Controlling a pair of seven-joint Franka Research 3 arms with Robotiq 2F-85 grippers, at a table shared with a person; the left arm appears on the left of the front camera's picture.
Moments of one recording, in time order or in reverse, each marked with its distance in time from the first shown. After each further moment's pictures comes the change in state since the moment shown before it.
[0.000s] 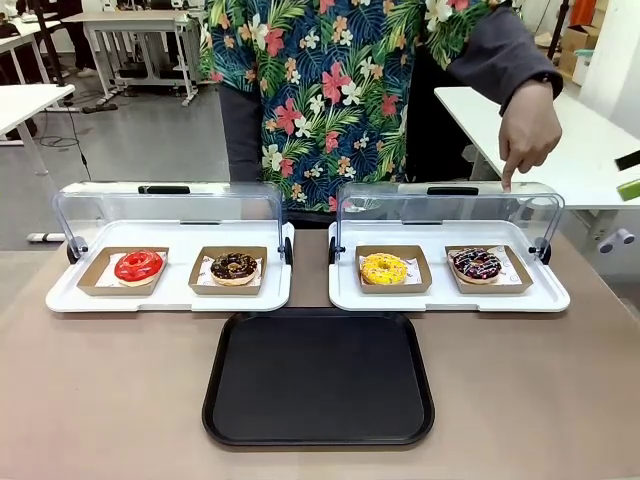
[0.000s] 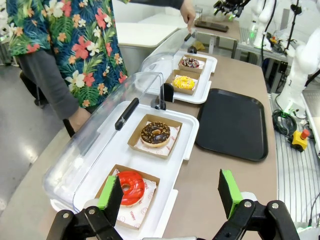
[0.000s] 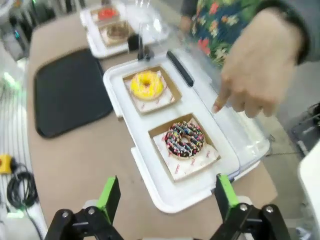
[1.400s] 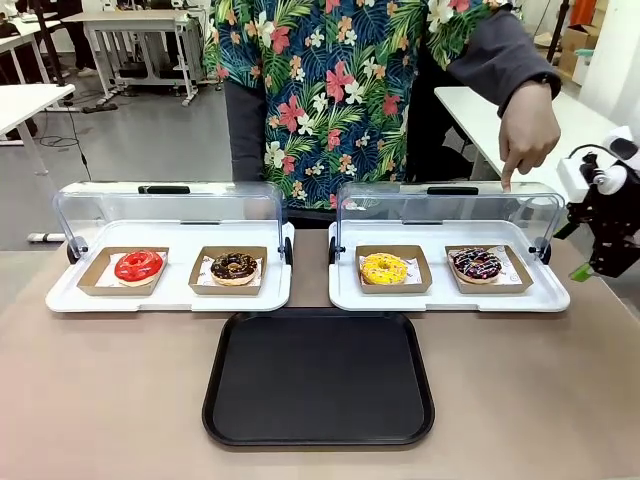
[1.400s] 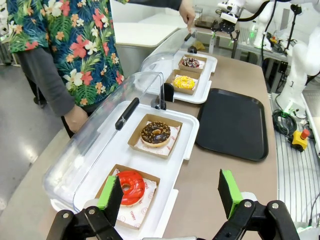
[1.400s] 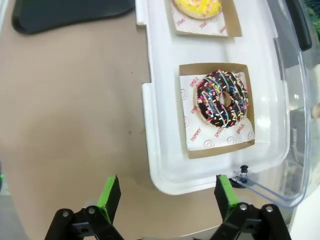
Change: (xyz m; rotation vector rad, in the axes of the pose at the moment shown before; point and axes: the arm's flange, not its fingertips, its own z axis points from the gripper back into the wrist) left arm 0.000 0.001 0.000 0.000 0.001 0.000; right arm -0.006 0.037 -0.123 0.040 0.459 0.370
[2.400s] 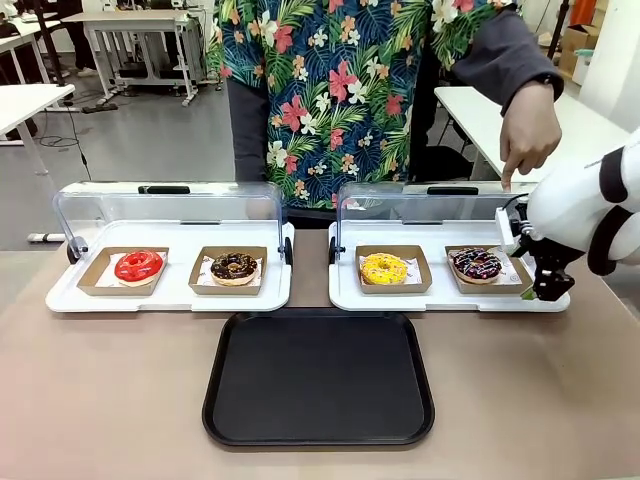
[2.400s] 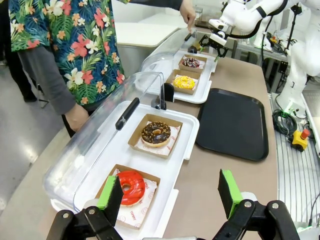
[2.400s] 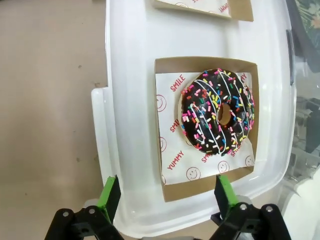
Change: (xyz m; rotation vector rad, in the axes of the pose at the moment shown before) left arm 0.000 0.000 0.000 0.000 0.000 0.000; right arm 0.016 -0.010 -0.103 -0.122 0.126 0.078
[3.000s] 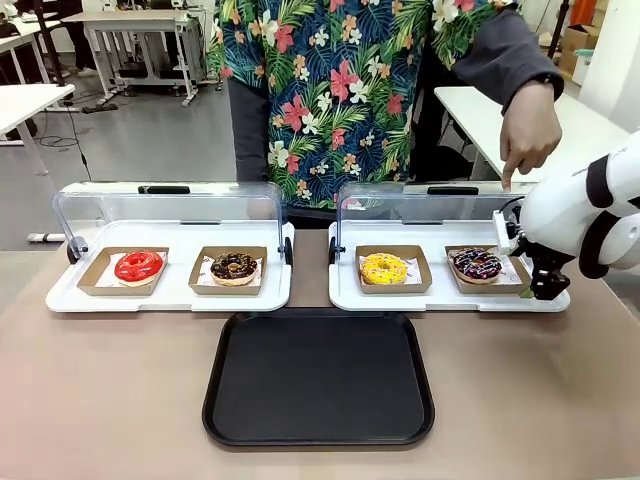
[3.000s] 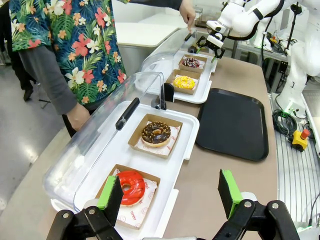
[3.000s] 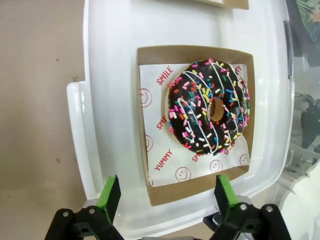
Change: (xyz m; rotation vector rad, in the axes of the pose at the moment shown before) left arm 0.000 0.000 0.000 0.000 0.000 0.000; right arm -0.003 -0.008 -0.012 -0.033 0.023 0.002
